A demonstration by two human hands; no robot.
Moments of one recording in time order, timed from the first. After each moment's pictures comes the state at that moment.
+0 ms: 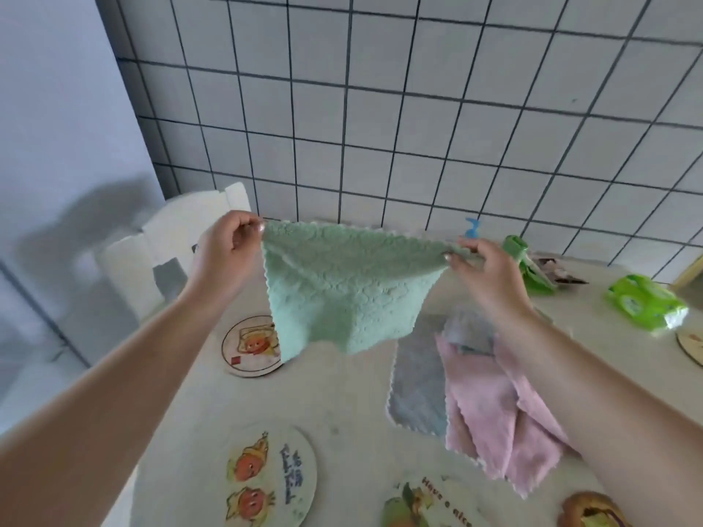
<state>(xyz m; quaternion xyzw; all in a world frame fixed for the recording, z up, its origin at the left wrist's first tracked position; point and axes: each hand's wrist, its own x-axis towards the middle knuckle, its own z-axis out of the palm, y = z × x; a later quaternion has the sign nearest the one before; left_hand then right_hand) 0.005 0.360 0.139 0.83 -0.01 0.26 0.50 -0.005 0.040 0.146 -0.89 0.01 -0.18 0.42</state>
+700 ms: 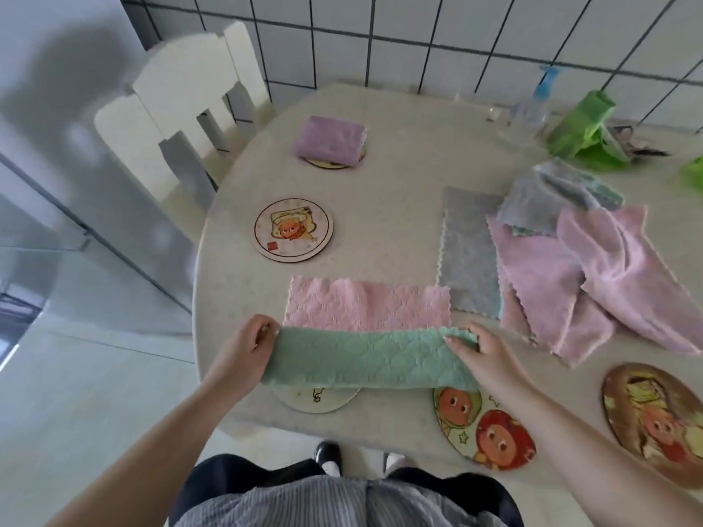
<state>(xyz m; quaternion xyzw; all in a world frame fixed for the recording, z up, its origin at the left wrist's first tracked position) -0.146 0.421 -0.073 0.90 0.10 -0.09 0.42 -0.152 0.095 -0.037 -0.88 0.13 0.19 0.41</state>
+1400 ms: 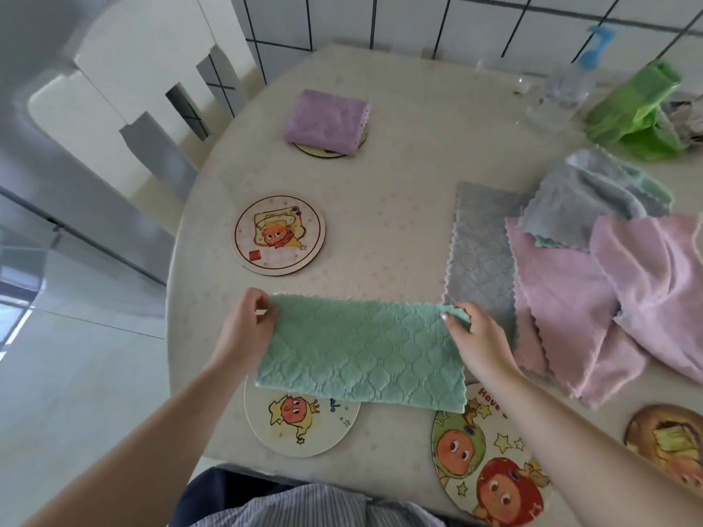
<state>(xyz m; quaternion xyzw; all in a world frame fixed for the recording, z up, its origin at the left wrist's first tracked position) -0.060 0.395 -0.091 0.88 0.22 -0.10 0.42 -0.065 0.086 -0.081 -0.90 0.16 0.16 0.38</state>
